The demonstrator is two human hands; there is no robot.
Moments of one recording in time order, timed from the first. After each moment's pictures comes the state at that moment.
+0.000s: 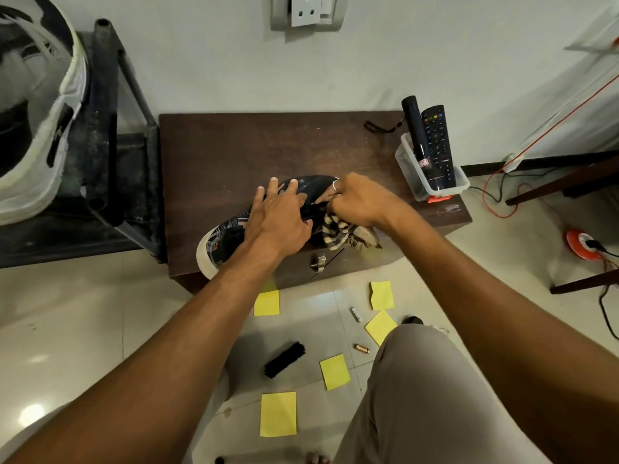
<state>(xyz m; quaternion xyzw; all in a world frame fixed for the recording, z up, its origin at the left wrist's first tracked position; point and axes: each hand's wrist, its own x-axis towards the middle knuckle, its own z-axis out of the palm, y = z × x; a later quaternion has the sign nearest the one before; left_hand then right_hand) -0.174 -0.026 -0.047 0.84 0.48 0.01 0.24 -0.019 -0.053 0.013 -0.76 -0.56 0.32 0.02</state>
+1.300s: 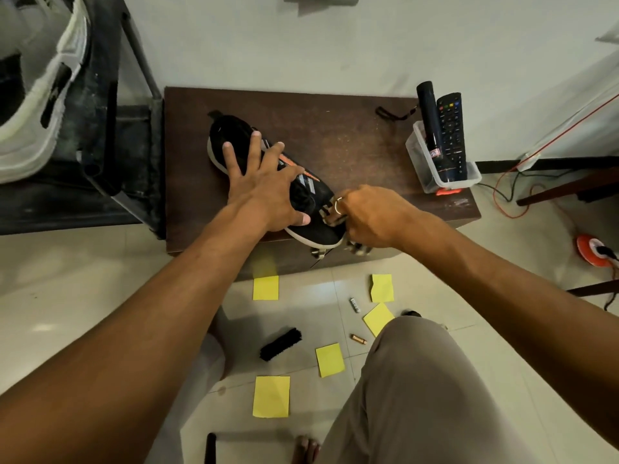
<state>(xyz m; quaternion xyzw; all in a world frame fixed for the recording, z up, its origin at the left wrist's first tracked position) -0.192 -0.015 -0.037 0.85 0.51 -0.05 0.15 -0.009 -0.083 -0.004 -0.63 -0.74 0.15 -0.18</state>
